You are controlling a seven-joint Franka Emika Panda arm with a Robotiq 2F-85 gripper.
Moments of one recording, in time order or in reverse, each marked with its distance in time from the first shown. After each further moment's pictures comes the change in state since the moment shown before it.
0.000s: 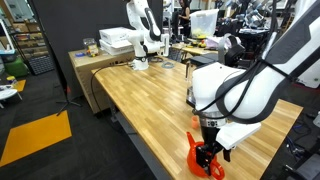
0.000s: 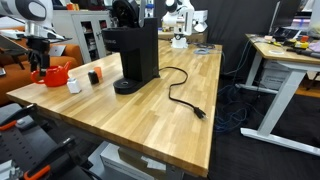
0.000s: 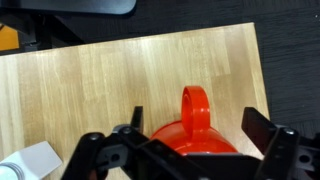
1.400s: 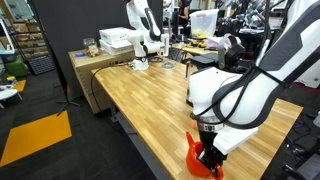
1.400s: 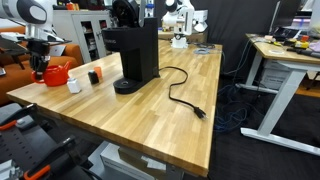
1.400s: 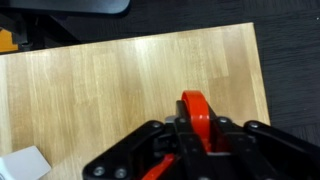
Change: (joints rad) arm 0.021 0.038 -0.009 0.028 0.000 0.000 0.007
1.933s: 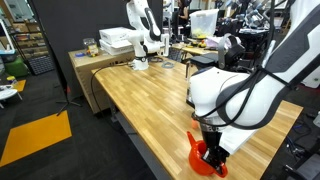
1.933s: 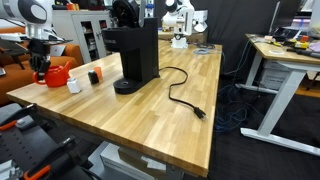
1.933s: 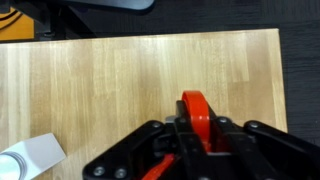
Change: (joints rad) arm 0.000 -0.013 -0.008 -0.015 -0.076 -0.026 -0.031
